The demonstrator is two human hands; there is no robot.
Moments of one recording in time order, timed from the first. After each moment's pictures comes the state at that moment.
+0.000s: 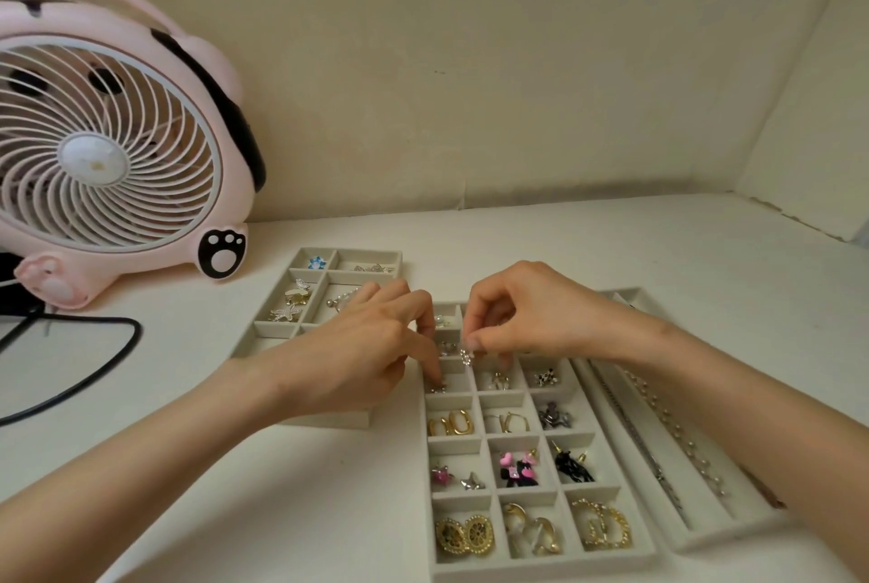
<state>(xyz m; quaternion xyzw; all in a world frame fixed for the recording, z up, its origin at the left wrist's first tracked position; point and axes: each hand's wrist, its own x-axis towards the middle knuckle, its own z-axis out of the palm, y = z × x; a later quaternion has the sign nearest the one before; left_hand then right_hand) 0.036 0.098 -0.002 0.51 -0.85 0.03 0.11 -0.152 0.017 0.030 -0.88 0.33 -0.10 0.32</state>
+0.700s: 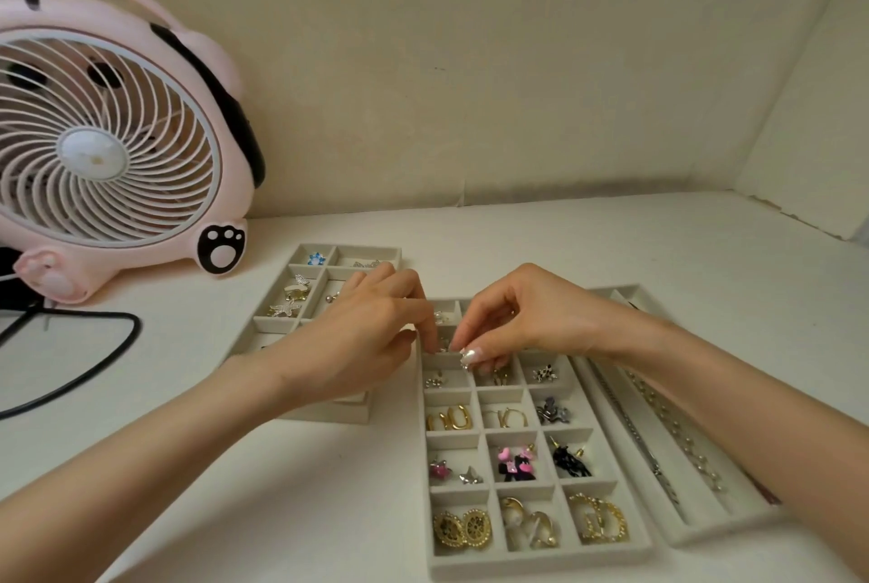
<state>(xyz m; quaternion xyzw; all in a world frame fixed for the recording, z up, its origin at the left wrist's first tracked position) 0.033 0.095 -0.003 0.56 -0.81 0.00 0.17 -0.157 0.017 0.028 -0.82 0.30 -0.08 0.47</state>
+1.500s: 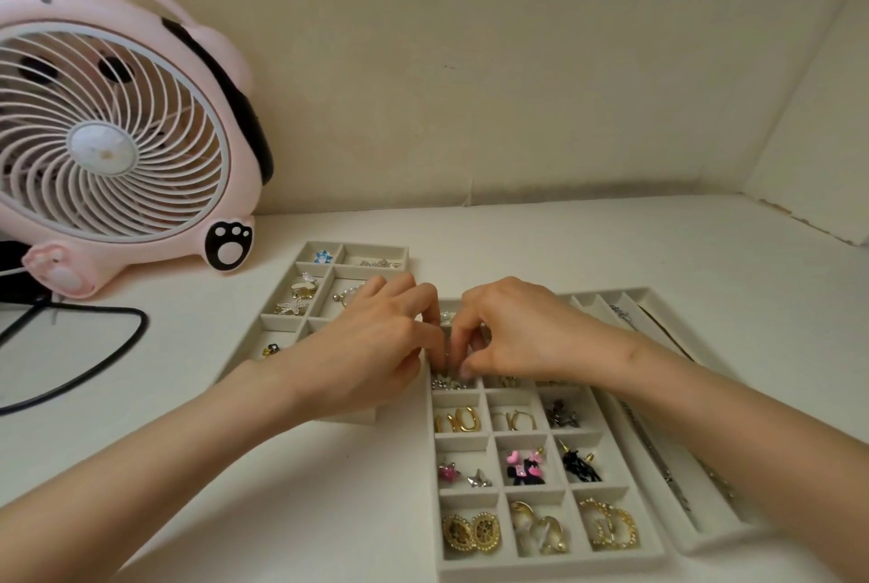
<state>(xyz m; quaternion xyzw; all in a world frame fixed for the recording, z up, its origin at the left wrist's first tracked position) 0.034 0.096 -0.011 0.52 -0.84 0.09 0.14 -0.134 0.029 0.021 -0.94 0.30 -0.02 0.14</state>
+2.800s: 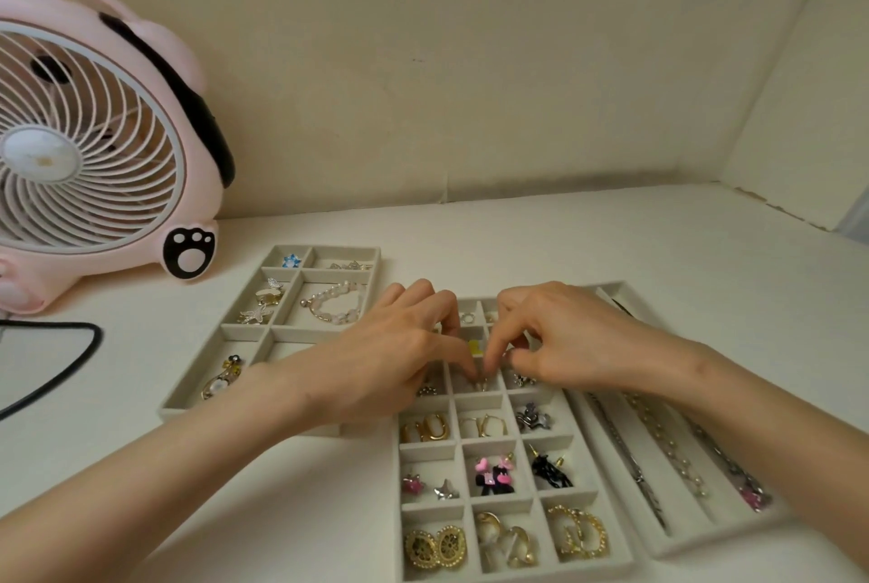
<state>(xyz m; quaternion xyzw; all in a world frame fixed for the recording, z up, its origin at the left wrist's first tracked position) 0.003 0.081 -0.005 0.48 -0.87 0.03 0.09 -0.186 0.023 0.030 -0.94 0.33 -0.01 0.13</state>
